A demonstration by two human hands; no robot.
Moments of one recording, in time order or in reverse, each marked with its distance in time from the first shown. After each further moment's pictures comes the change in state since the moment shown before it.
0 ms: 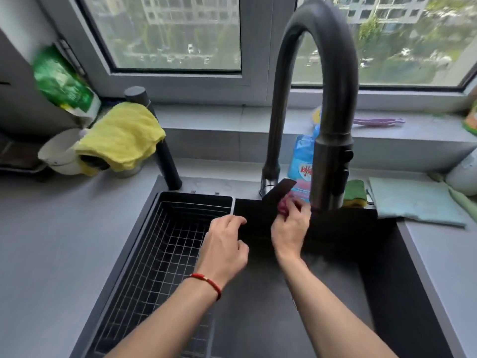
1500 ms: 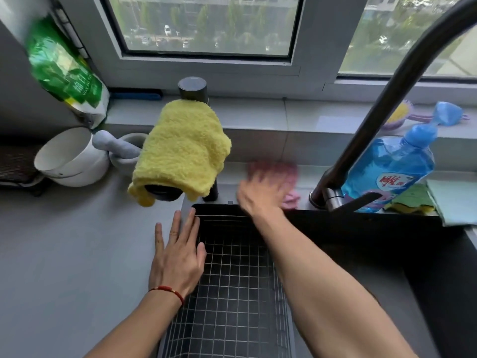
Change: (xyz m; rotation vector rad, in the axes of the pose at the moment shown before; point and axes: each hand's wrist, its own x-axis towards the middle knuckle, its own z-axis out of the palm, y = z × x) left_hand 0.031 -0.245 -0.040 0.585 -0.130 -0.062; right_hand 0.026 -0.116 0.197 -0.816 -0.528 -0.019
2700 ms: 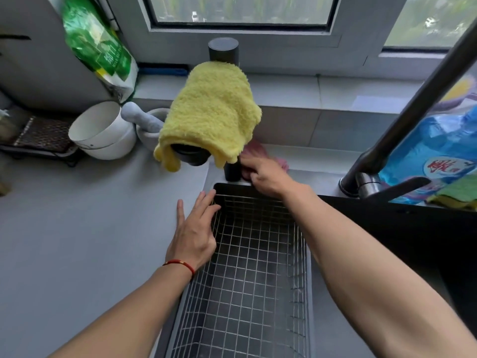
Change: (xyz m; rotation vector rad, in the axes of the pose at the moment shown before) left_hand -0.005 -0.005 -0.013 -0.430 0.162 0.034; right_hand 0.017 0.000 0.001 0.191 -0.145 -0.697
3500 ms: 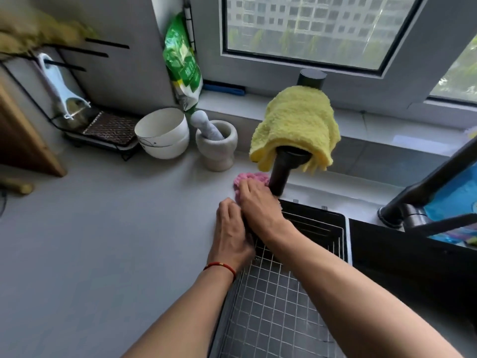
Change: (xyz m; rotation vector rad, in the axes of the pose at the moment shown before) left_hand -0.002 -0.001 -0.011 -0.323 0.283 -0.114; right_hand 0.012 -0.102 0.081 -0.335 0.156 0.002
